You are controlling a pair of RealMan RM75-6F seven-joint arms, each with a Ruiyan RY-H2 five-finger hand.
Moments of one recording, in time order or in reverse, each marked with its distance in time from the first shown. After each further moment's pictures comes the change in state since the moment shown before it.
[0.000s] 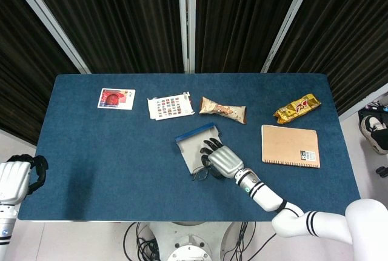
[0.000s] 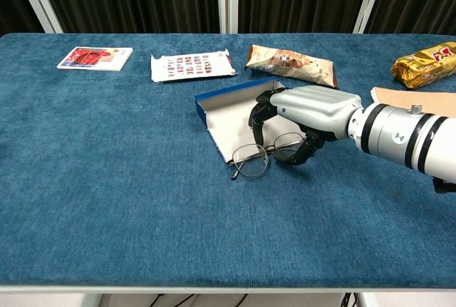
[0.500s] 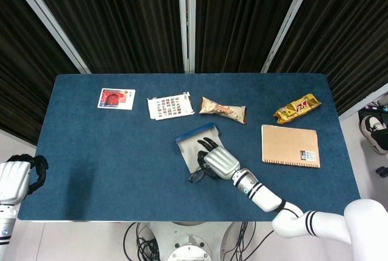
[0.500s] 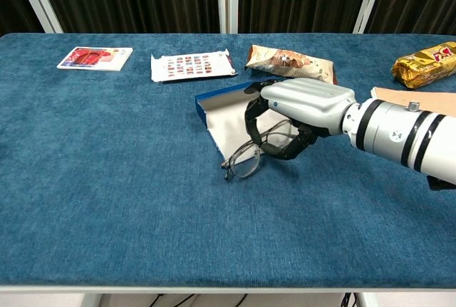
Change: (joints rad) left arm -0.001 0.000 0.000 0.000 0.000 -0.001 -0.001; right arm 0.004 0.000 -0.007 0.000 -0.132 0.059 0.072
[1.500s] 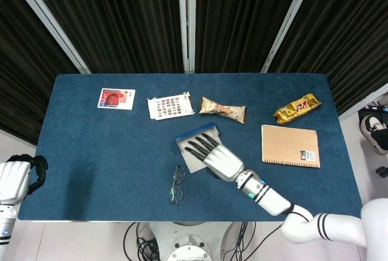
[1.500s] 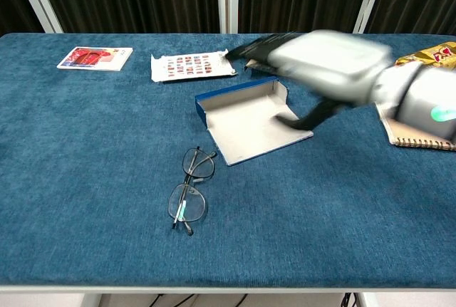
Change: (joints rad) left arm 0.000 0.000 0.000 0.000 0.000 0.001 0.005; right arm -0.071 0.175 -0.010 -0.205 -0.035 0.183 -0.210
